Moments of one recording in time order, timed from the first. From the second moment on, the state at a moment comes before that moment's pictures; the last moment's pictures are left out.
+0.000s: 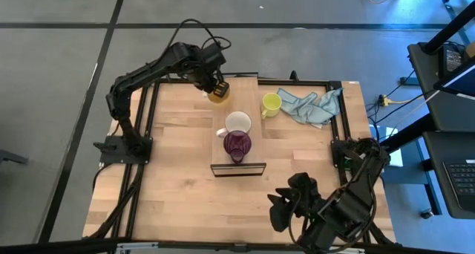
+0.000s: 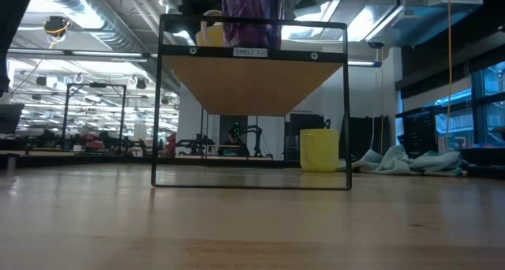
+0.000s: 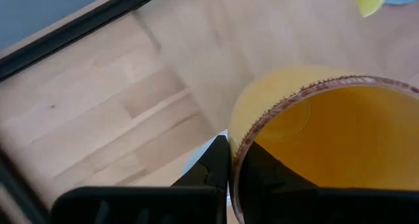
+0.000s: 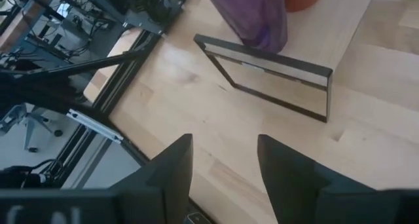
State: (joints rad) left arm 0.48 1.75 1.98 -1.46 -0.05 -0.59; right arm 0.82 2.00 2.33 -1.57 0.79 1.82
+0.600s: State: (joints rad) left arm 0.48 1.82 1.98 -1.32 0.02 -0.59; right arm 0.82 2.00 2.33 -1.57 0.79 1.83
